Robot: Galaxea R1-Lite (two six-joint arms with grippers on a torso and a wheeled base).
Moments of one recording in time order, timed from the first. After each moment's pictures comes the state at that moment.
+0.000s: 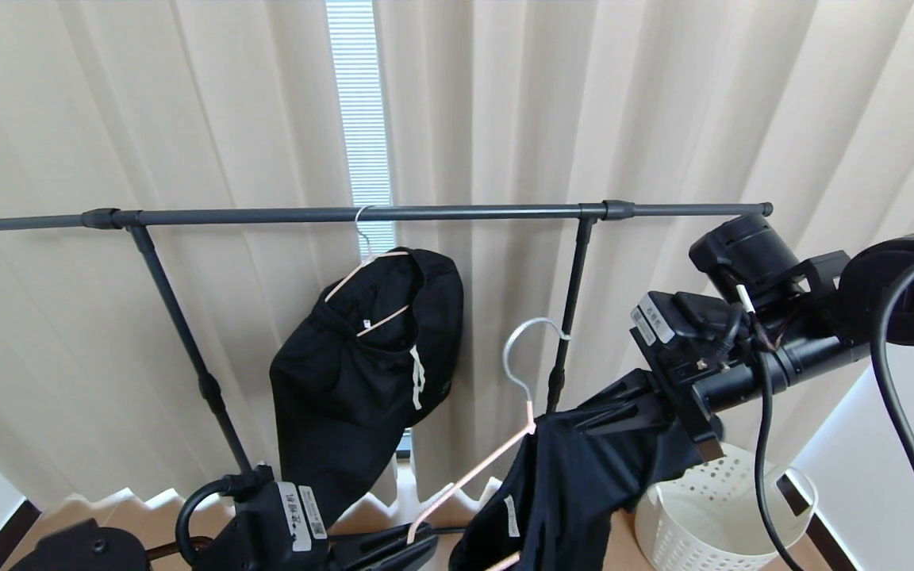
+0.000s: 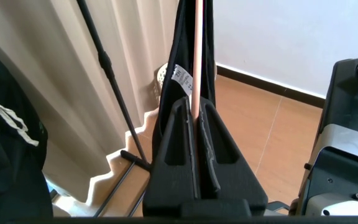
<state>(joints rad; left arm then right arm) -0.88 1.74 0.00 -1.57 -0.12 0.10 0.37 1.81 -1.25 0.49 0.83 -1.04</state>
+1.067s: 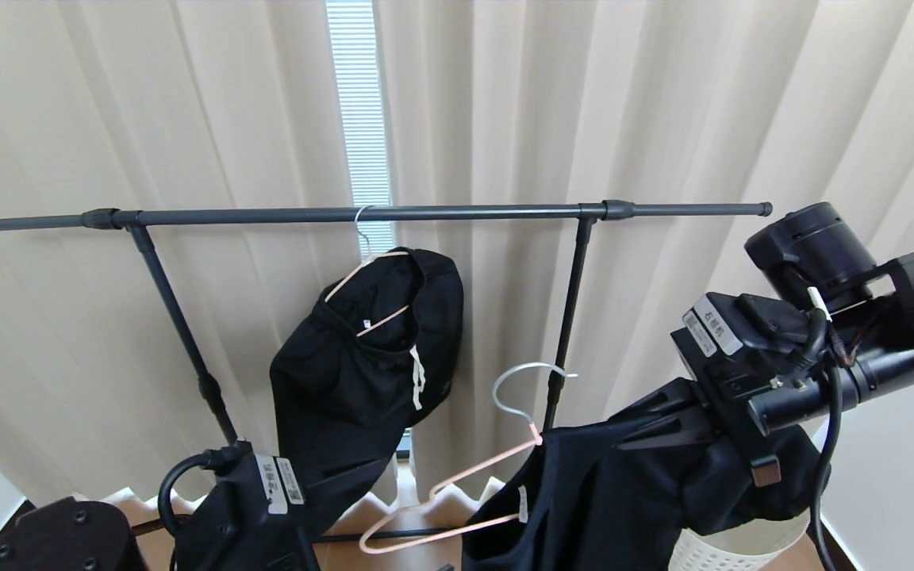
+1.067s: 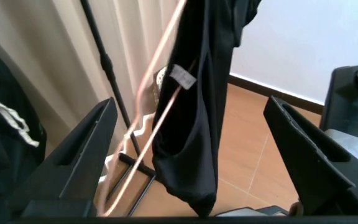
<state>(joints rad) -0.77 1.72 0.00 -1.57 -0.19 0.08 0.38 1.66 -1.16 0.50 0.80 -1.02</state>
